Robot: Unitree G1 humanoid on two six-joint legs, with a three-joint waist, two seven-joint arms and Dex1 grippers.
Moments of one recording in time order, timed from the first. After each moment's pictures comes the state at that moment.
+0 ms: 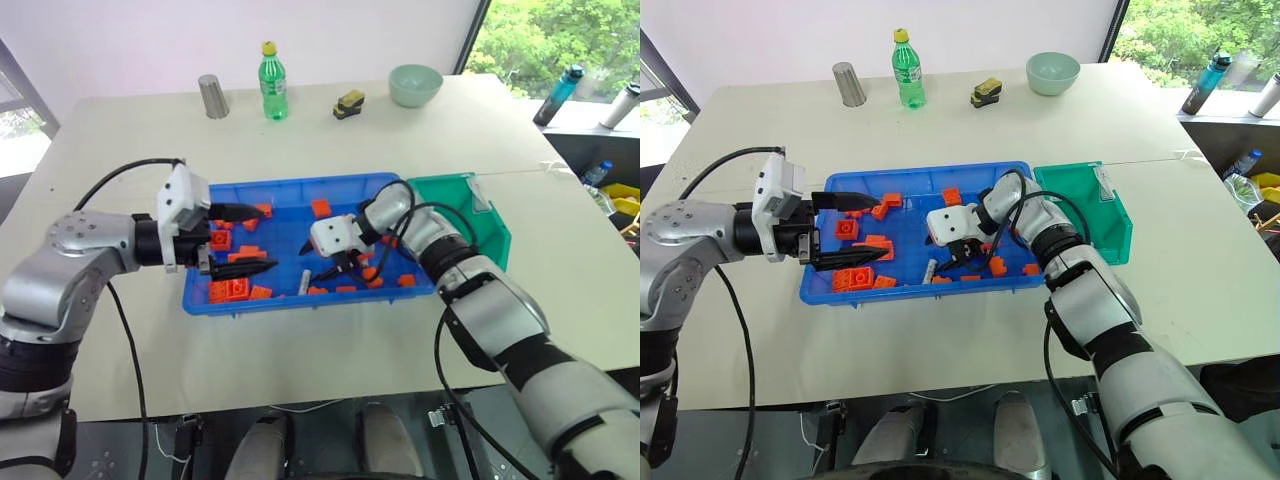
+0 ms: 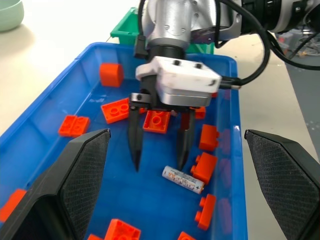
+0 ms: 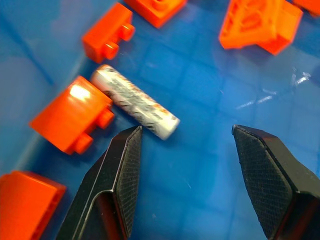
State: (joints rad) left arm -0.45 0.85 0.08 -0.28 -0.62 0.60 -1.11; right arm -1.16 -0.24 0.45 1.10 -0.20 -0.51 1.37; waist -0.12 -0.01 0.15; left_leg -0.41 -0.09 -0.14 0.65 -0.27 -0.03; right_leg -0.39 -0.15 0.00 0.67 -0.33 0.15
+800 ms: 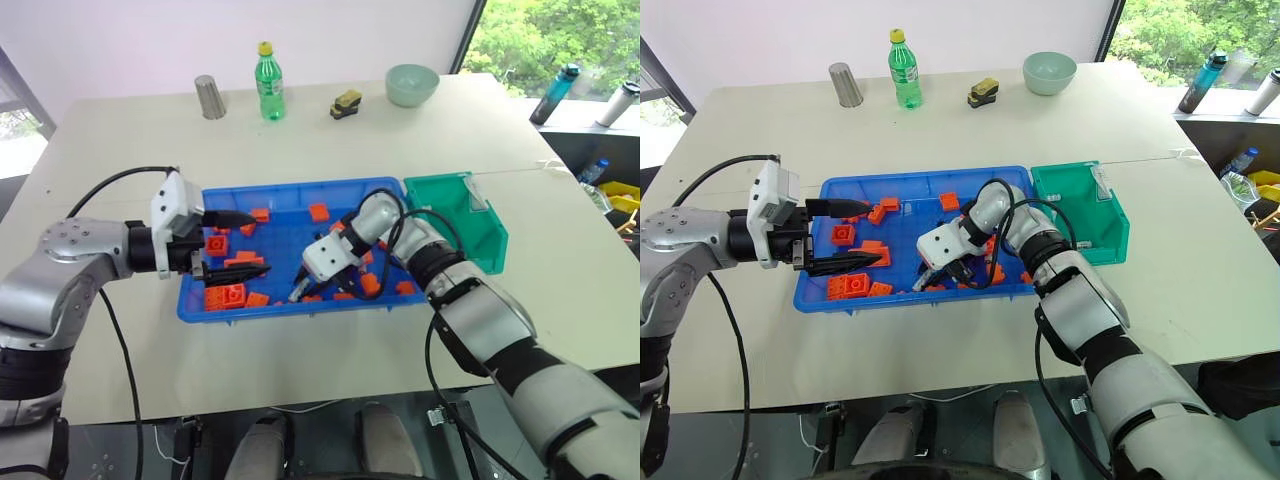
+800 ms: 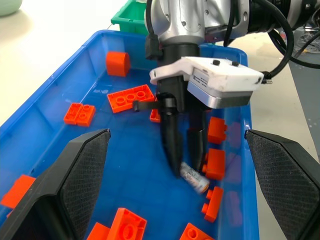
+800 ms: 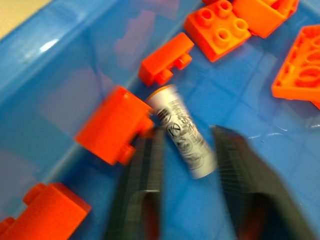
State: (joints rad) left arm -0.41 0.87 0.09 -0.28 -0.62 0.60 -1.11; right arm -1.13 -0.19 0.46 1.09 -0.21 -0.64 1.46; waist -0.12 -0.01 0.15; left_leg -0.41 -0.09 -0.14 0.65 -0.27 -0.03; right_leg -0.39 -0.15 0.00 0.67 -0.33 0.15
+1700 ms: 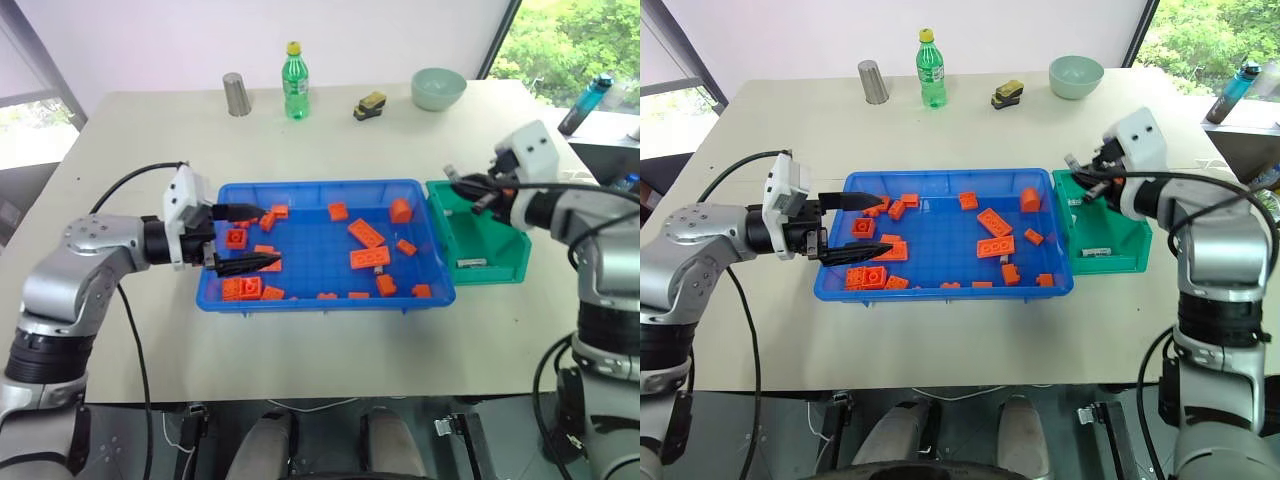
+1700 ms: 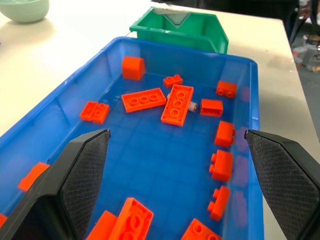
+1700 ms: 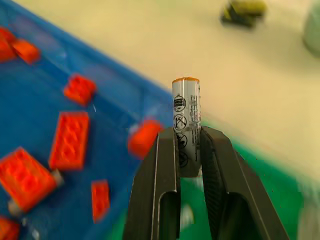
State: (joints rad) left arm -0.49 0.78 0.04 -0.17 -0.60 0.55 -1.13; right arm -0.60 -0.69 -0.23 -0.22 0.08 1.02 0.83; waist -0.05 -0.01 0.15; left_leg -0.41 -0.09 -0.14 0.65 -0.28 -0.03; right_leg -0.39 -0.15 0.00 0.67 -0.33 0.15
